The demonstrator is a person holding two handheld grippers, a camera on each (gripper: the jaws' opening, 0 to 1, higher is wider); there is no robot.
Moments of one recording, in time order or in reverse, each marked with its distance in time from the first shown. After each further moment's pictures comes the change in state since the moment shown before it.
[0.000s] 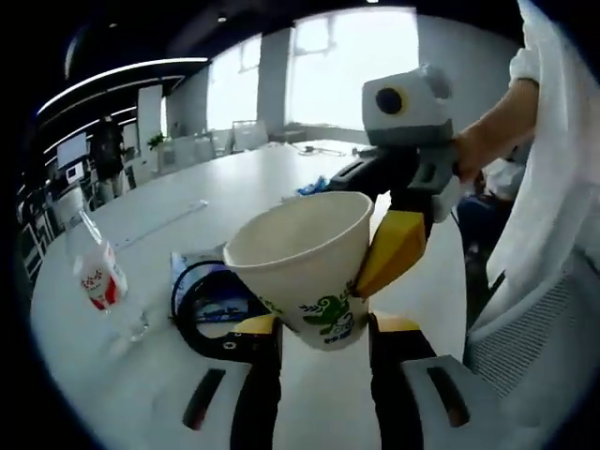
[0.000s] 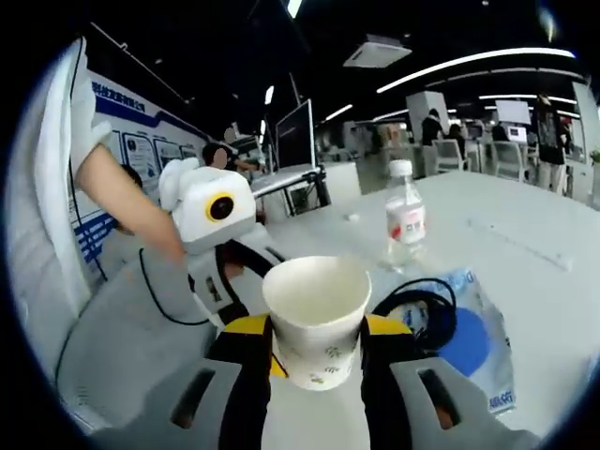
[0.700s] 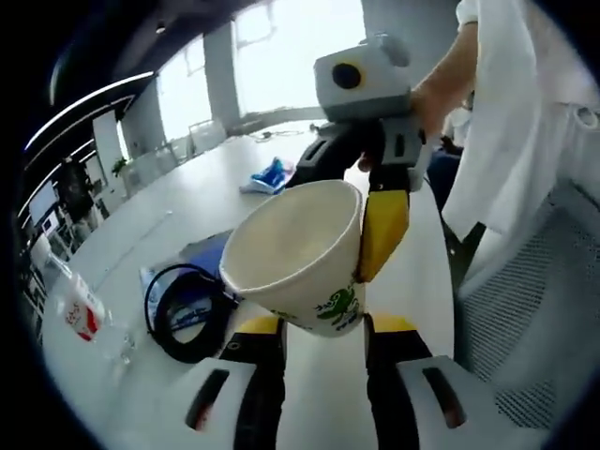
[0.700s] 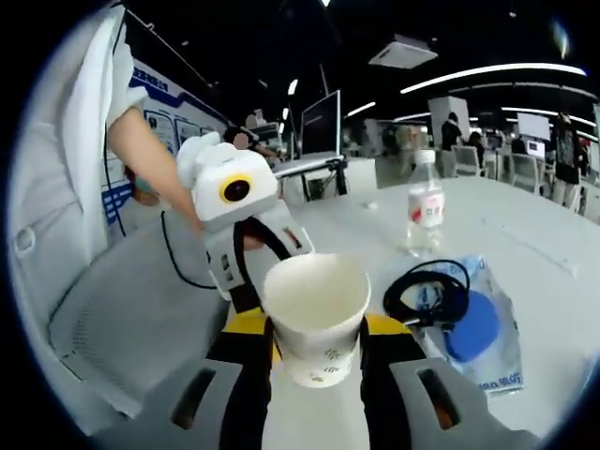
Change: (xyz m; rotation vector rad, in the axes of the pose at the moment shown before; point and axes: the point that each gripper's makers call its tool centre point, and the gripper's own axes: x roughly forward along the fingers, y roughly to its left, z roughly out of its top) left arm 0.009 -0.033 -0.025 0.205 0.105 -0.090; right arm -0.014 0.021 -0.037 -0.100 0.036 0.059
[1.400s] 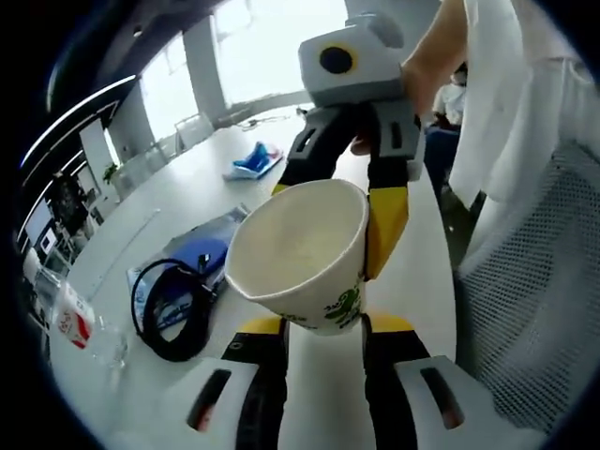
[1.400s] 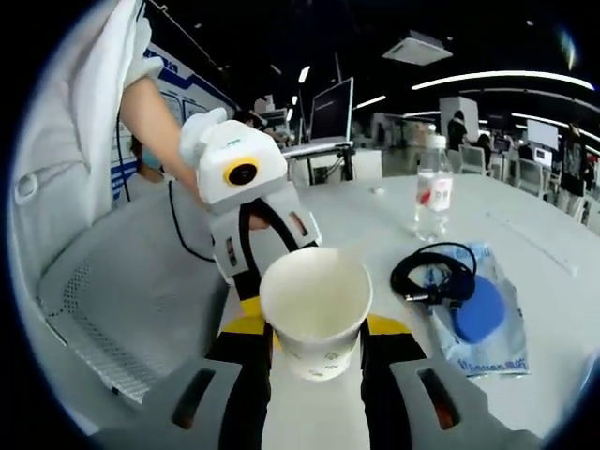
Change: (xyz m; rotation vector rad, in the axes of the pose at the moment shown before) left arm 0.012 -0.011 -0.016 0.069 0.071 -0.005; right arm -0.002 0.007 -0.026 -0.059 0.052 0.001
